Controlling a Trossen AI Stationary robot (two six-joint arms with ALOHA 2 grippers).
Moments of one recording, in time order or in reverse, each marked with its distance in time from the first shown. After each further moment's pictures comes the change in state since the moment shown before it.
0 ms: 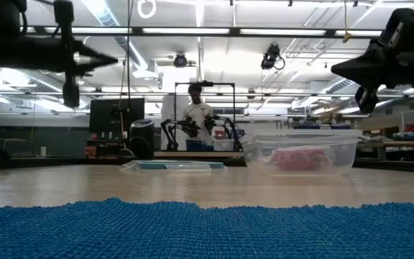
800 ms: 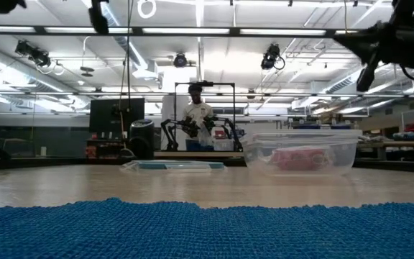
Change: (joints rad) left arm 0.000 0.289 0.502 -0.011 0.038 0.366; right arm 0.000 0.000 0.011 0.328 0.189 0.246
